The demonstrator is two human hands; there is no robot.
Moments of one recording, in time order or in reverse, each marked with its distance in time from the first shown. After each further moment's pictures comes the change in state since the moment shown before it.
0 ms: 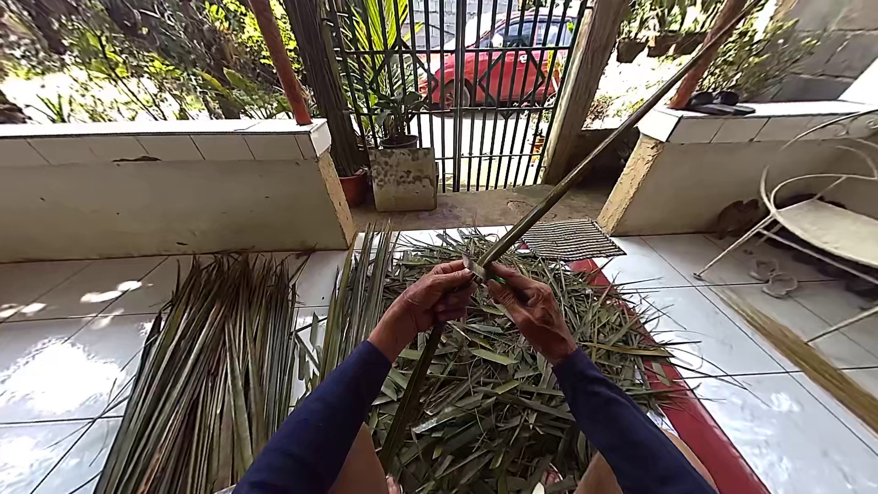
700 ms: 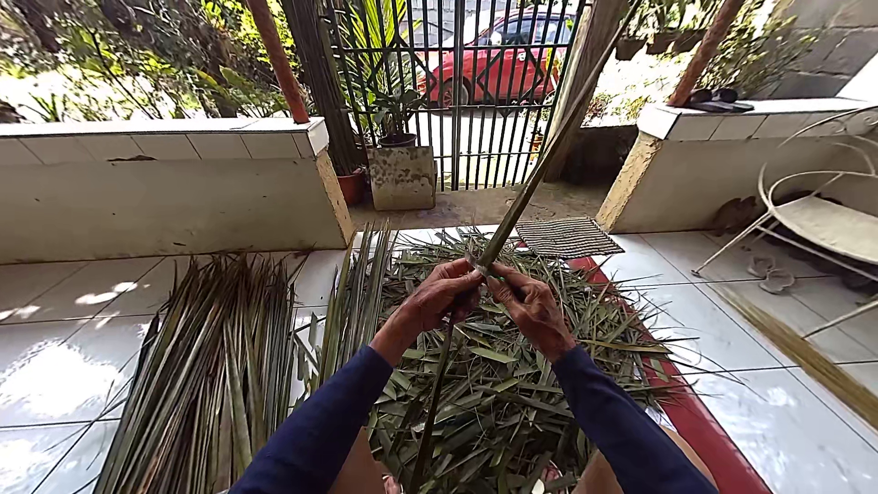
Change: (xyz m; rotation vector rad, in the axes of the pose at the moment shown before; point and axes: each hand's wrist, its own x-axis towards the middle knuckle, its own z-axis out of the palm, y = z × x) left_hand 0.010 -0.009 0.005 0.316 0.212 0.041; right_hand 0.000 0.002 0.000 -0.044 -0.003 0.108
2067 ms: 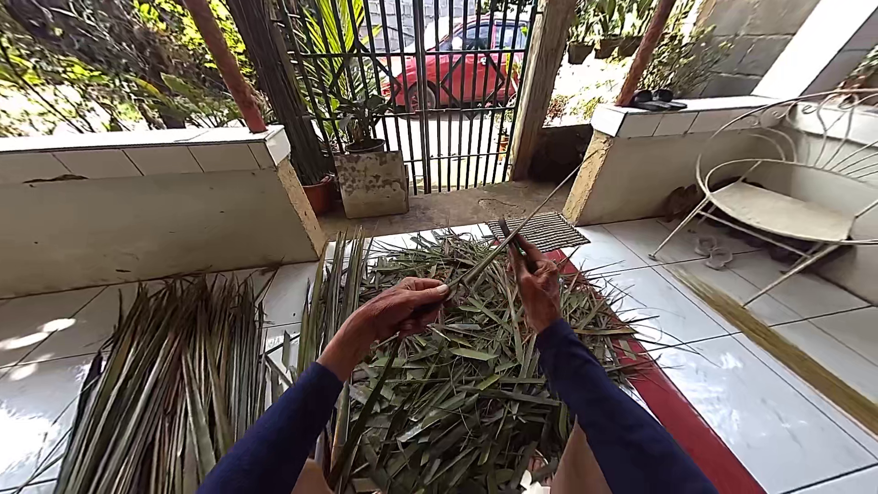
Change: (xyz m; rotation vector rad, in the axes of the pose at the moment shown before) left_hand -0.015 0.017 -0.017 0.174 -0.255 -0.213; right_hand 0.015 0.028 -0.037 0.058 0.461 0.233
